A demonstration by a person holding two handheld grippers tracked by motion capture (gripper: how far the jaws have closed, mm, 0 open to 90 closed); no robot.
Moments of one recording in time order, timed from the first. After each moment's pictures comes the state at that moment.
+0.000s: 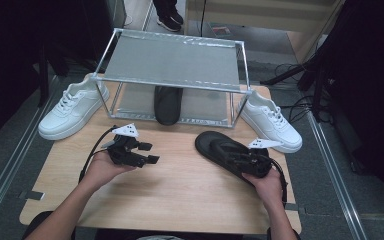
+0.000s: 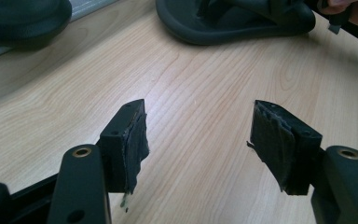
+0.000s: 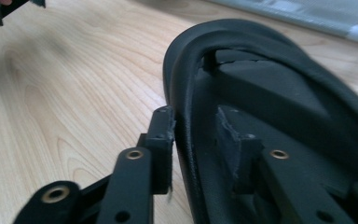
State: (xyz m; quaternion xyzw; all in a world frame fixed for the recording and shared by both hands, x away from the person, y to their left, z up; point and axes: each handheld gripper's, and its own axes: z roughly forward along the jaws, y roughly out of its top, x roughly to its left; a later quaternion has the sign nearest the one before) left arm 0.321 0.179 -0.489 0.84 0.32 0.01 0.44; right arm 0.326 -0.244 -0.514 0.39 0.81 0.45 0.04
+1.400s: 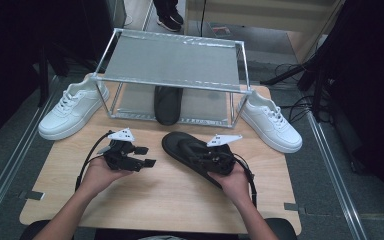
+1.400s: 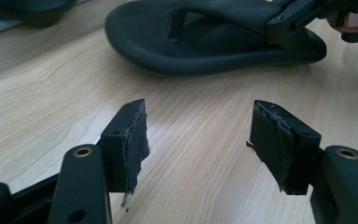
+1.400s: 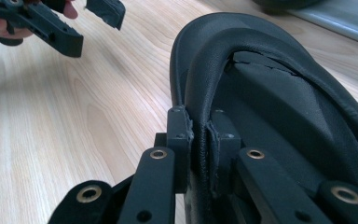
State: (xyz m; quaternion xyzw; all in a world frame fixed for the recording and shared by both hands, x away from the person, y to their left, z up) left arm 0.304 0.188 -0.497 0.83 0.35 0.01 0.44; right arm 0.320 -0.134 -0.497 0.32 0.84 0.44 0.01
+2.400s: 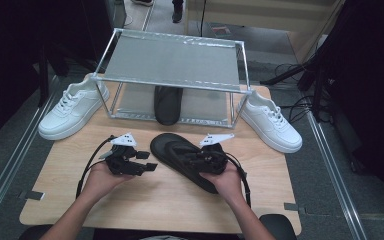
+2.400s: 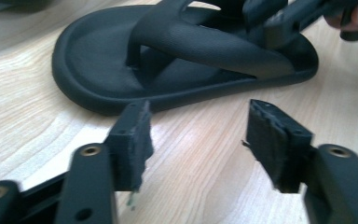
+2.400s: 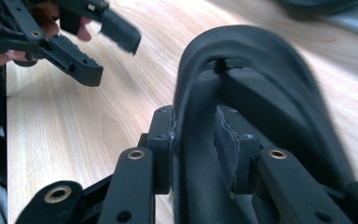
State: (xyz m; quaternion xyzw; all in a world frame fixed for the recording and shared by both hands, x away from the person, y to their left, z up) left arm 0.296 0.181 -0.504 0.83 0.35 0.01 0.43; right arm 0.322 -0.123 -0.497 0.31 0.84 0.45 -0.01
